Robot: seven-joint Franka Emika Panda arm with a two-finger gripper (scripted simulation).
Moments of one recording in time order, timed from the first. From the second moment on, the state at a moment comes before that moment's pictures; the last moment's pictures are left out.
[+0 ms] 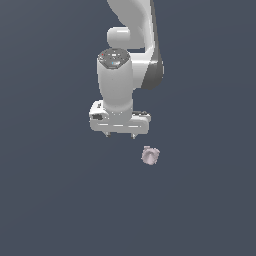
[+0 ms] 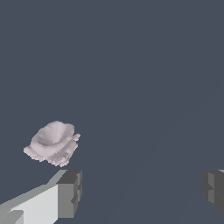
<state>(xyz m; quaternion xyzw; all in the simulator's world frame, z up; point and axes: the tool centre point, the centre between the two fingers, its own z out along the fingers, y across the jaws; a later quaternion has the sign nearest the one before) 0.014 -0.028 0.196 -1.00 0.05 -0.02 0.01</state>
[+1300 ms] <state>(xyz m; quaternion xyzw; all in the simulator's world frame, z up) 0.017 -0.021 0.184 -1.00 -0.03 -0.01 -0.01</state>
